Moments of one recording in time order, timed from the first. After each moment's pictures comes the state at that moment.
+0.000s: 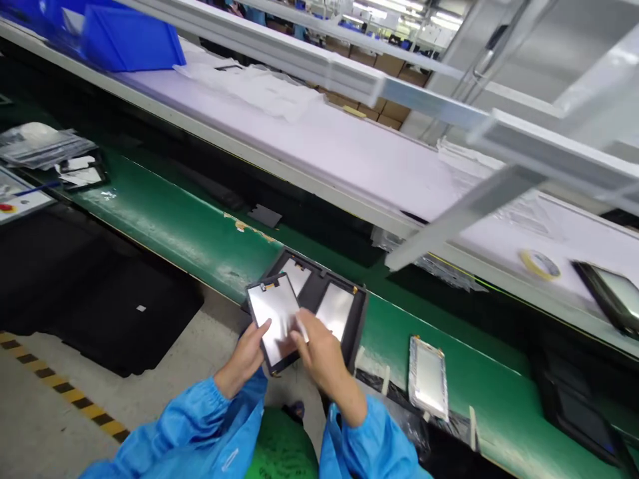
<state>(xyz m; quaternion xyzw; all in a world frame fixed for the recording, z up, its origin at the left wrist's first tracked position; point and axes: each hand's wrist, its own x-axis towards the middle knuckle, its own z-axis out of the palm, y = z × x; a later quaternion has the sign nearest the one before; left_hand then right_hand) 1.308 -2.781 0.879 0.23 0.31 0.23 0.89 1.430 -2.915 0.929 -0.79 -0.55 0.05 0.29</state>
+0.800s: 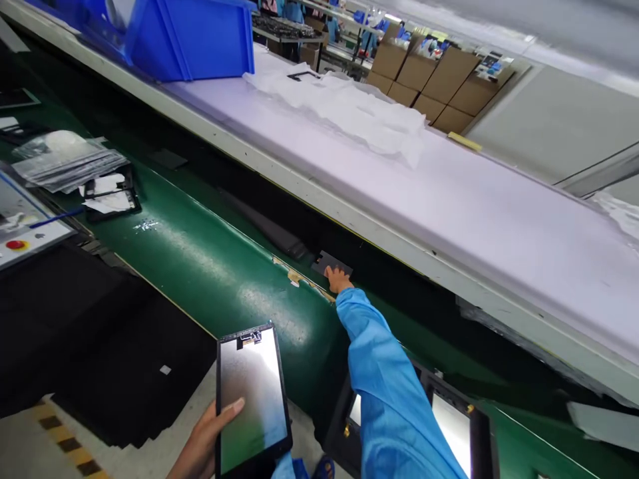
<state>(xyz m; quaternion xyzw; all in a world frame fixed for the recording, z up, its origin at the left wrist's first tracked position) 1.218 -2.418 0.821 0.19 0.48 0.16 0.84 1.698 -2.351 0.771 -0.87 -0.40 0.19 -0.21</state>
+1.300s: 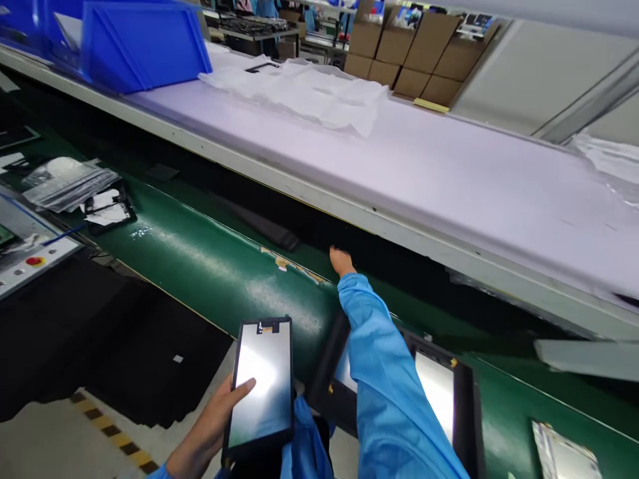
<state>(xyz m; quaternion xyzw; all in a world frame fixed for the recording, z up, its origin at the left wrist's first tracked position) 1.242 -2.477 0.847 0.29 0.42 0.11 0.85 1.687 -2.426 0.840 -0.89 -0.43 0.07 -0.11</state>
